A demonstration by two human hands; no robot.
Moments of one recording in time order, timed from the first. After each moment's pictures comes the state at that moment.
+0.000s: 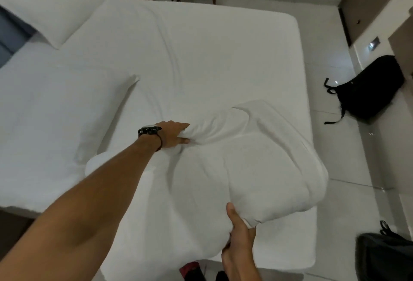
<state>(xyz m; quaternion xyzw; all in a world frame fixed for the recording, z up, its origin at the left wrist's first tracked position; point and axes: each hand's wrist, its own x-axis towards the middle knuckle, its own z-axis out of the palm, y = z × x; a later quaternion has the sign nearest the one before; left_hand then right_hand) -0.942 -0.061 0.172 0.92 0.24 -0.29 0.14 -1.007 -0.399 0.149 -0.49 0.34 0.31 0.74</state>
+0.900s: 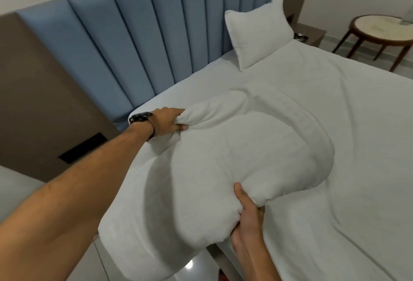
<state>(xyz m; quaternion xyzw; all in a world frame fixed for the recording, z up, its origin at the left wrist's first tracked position) -1.508 0.366 0.327 0.85 0.50 -0.09 0.16 -1.324 0.064 0.255 -0.48 0.09 0.54 0.68</state>
